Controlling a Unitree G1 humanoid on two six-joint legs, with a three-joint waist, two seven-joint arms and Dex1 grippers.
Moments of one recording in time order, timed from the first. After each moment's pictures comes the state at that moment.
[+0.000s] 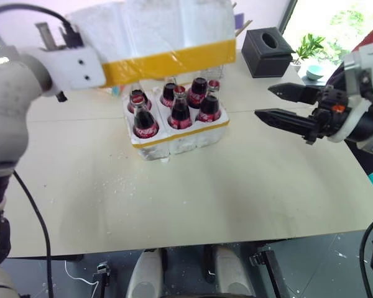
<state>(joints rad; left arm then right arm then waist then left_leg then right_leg) -0.77 1.05 -0.09 -0.26 0.47 0.37 -0.84 -0.58 -0.91 -0.35 -0.34 1.00 0.97 0.76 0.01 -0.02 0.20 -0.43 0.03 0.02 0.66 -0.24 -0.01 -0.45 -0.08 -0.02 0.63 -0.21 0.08</state>
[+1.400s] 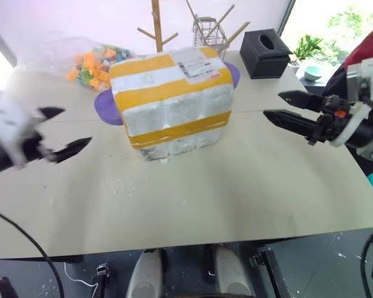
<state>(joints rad) -0.24 0.93 0.73 -0.31 -0.43 0.86 -1.19 -0.48 -0.94 -0.38 -0.25 0.96 0.91 0.79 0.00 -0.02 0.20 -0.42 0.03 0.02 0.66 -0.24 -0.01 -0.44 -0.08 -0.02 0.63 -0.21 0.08</state>
